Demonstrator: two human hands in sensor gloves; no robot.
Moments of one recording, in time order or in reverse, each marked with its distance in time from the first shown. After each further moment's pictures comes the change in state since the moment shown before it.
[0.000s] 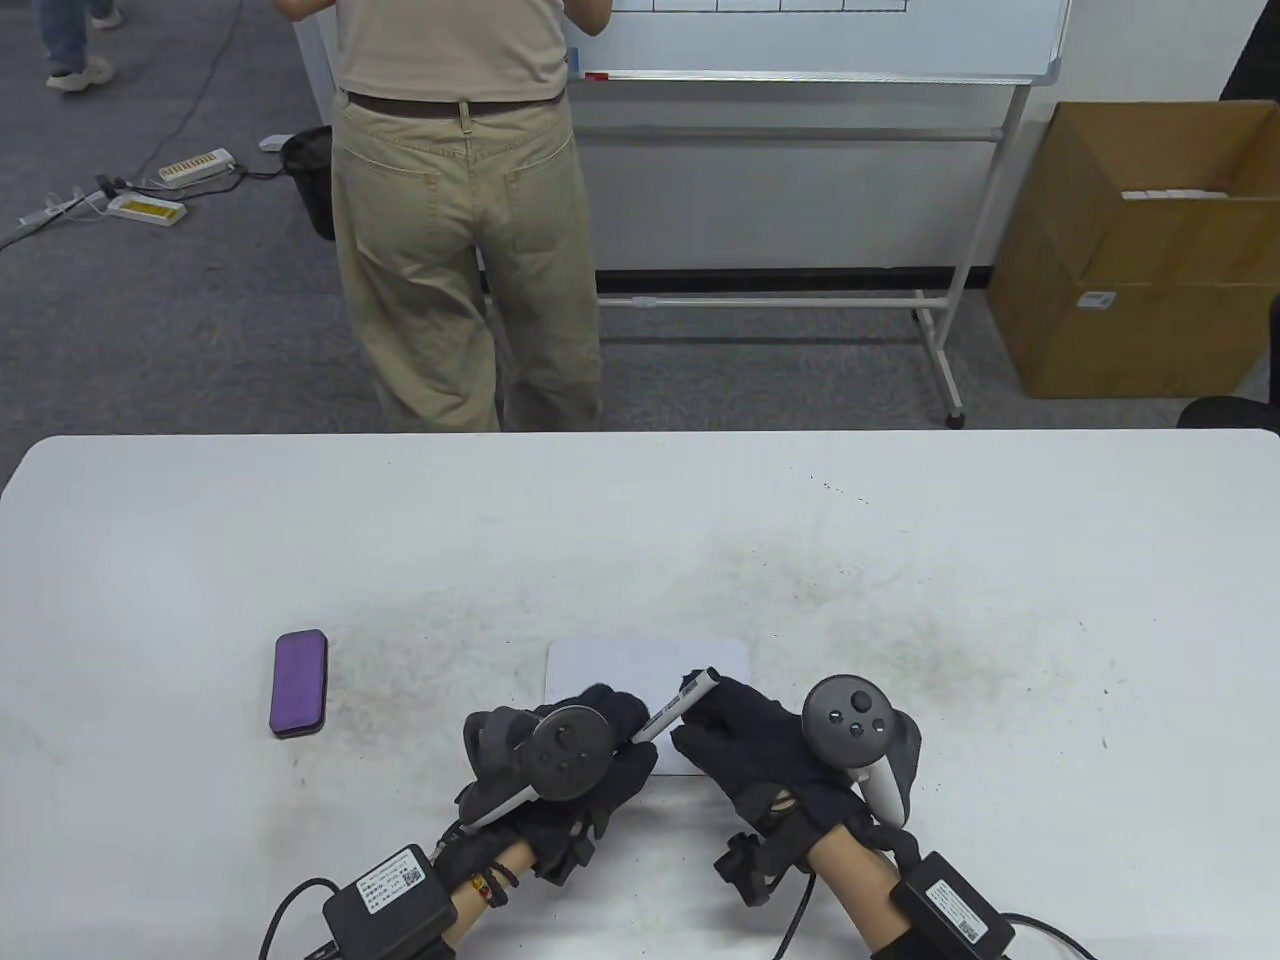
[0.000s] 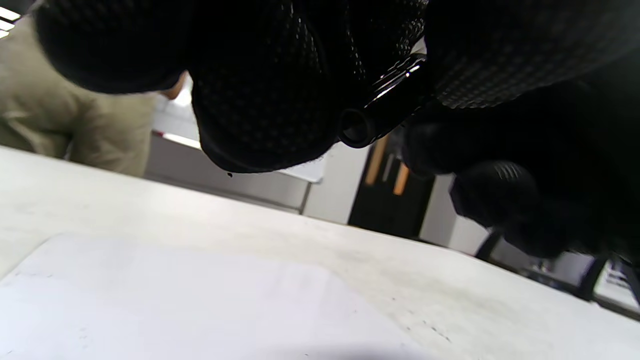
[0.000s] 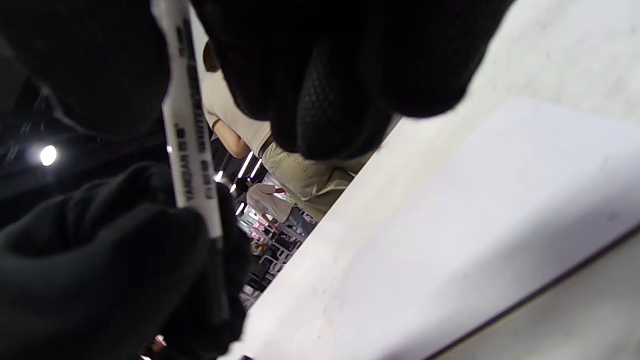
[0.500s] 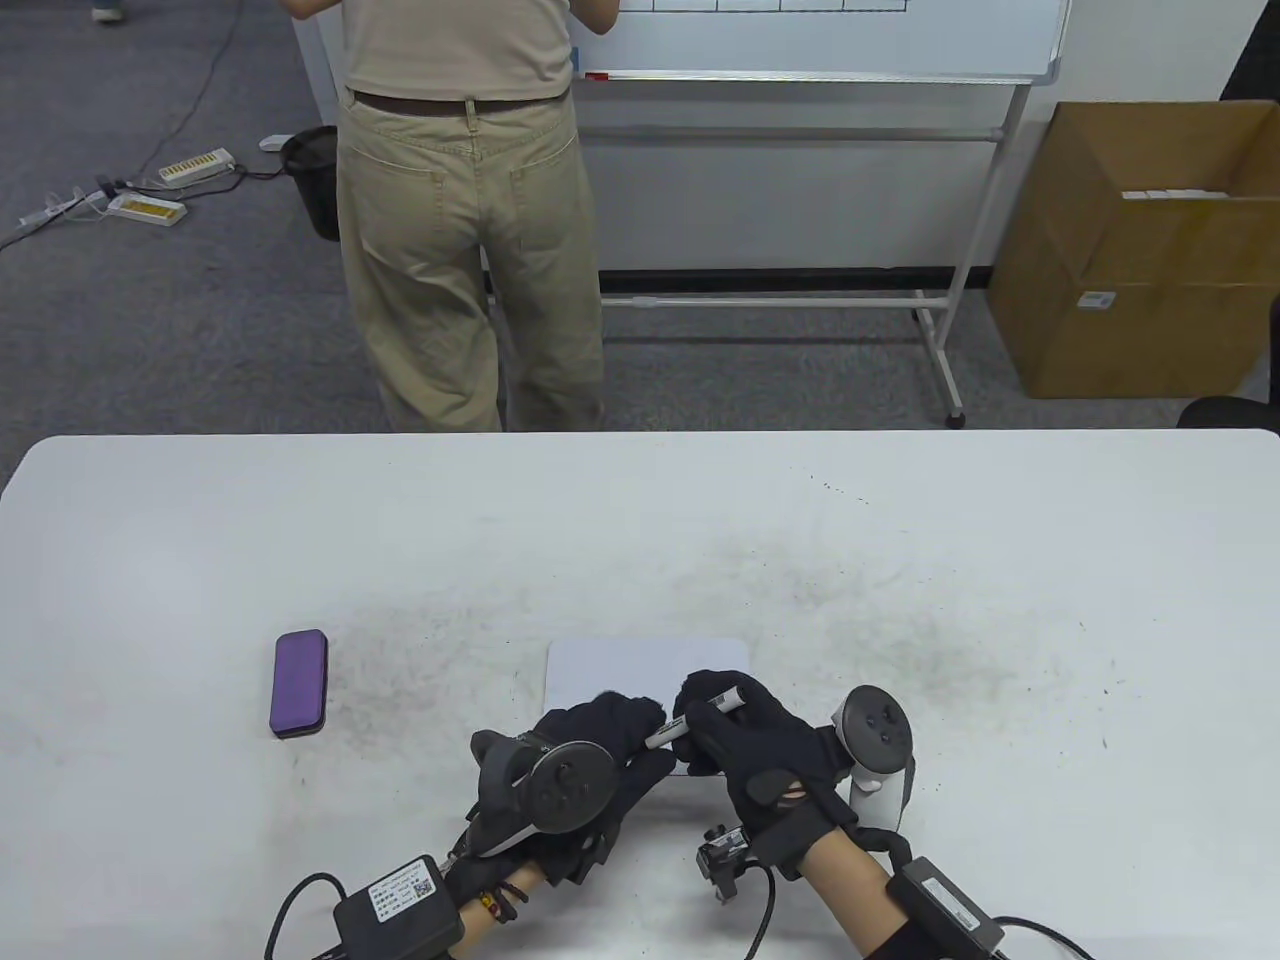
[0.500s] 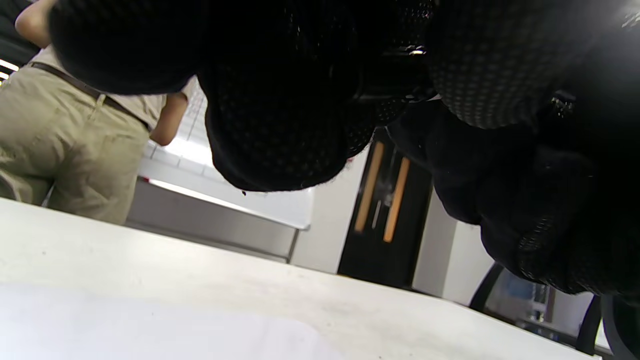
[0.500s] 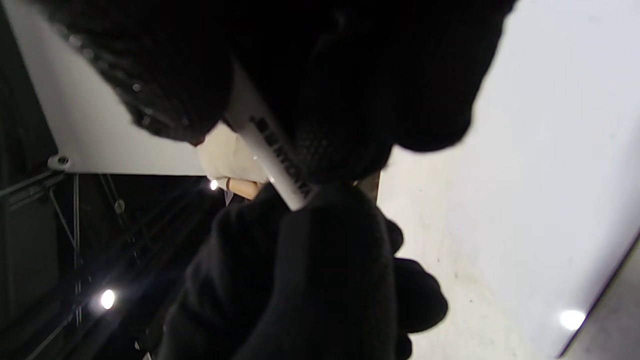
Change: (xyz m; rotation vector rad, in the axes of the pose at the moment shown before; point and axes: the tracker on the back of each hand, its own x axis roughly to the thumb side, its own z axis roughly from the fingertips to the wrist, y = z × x) left_hand 0.007 0.004 0.010 0.173 -0.004 0.027; right_hand -0.015 0.009 0.003 -0.013 0.103 -0.548
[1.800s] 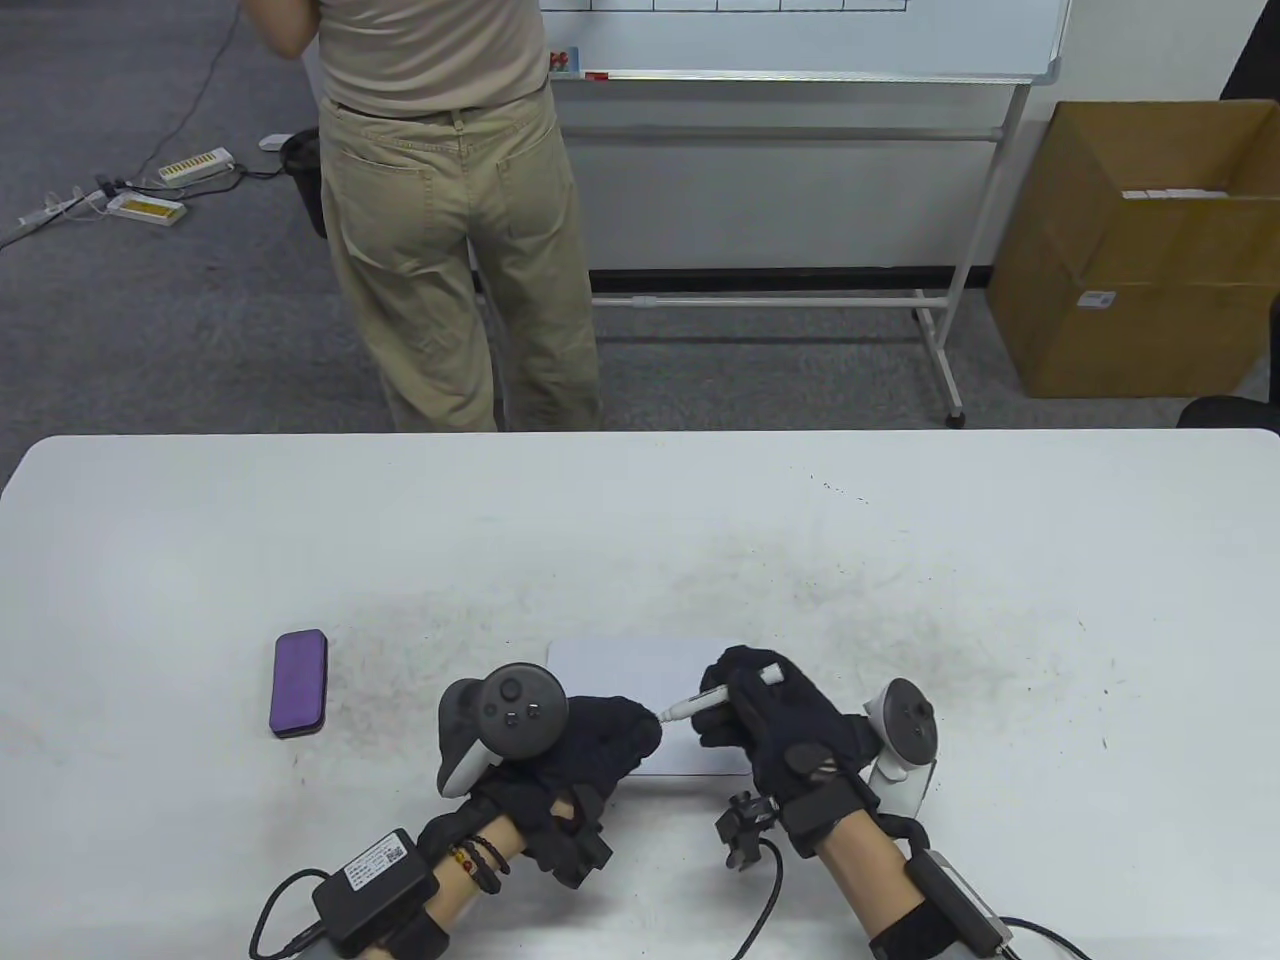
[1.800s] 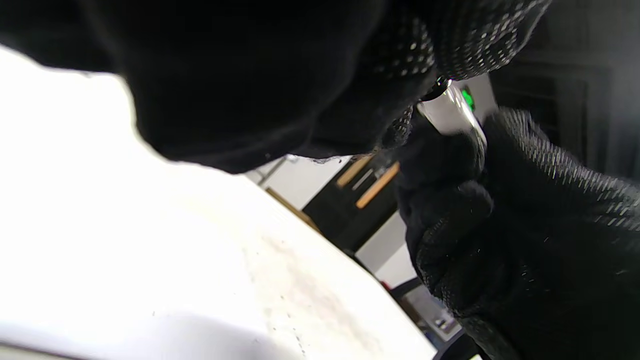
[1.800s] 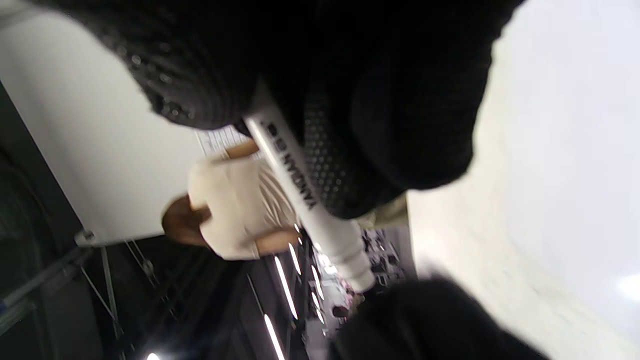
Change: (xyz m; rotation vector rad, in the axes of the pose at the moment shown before) left_hand -0.042 -0.006 -0.020 -0.271 0.133 0.523; right_hand 0.007 -0.035 -0.010 -0.092 -0.017 -0.216
